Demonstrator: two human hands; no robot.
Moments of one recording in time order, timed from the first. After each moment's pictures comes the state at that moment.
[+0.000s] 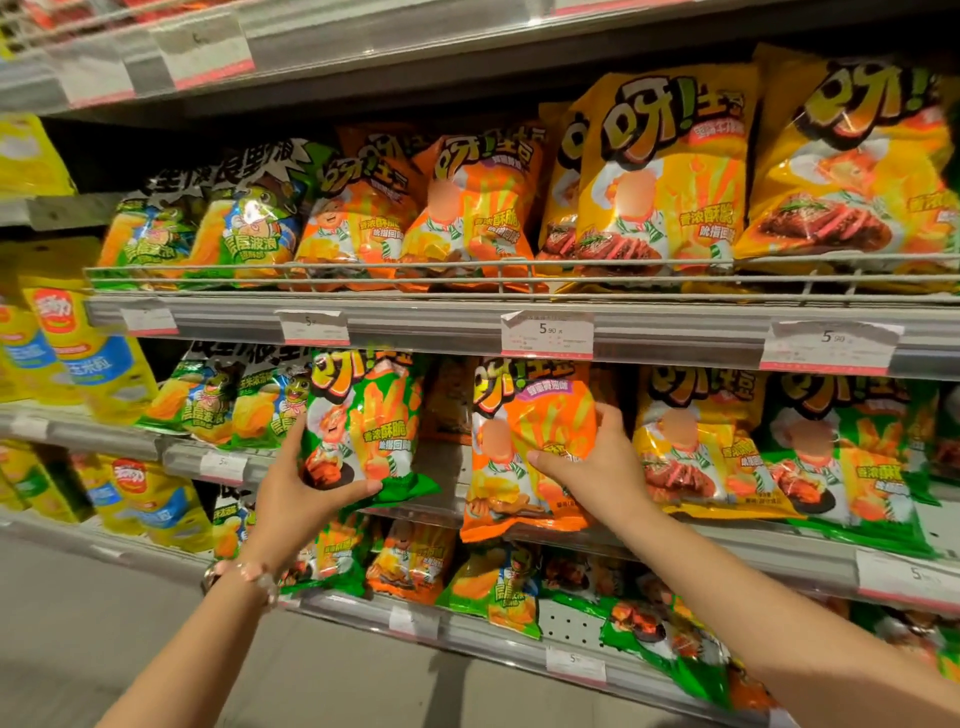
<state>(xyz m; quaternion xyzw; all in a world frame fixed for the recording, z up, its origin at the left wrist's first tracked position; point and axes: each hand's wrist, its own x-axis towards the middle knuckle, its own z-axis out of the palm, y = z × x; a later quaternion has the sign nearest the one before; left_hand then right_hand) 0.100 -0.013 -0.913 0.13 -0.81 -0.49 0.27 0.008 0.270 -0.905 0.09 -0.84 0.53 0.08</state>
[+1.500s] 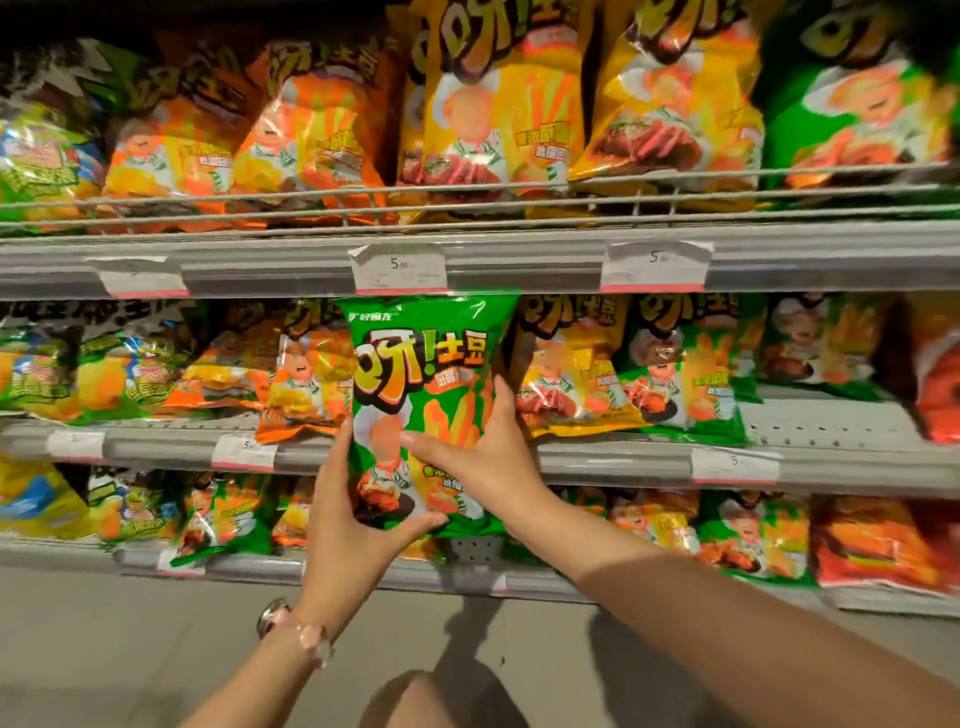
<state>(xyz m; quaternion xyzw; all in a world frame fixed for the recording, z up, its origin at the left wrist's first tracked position) 0.123 0.161 -0.958 0.00 -0.83 -0.49 0.26 0.074 0.305 -0.907 0.09 -0.73 0.67 -0.04</state>
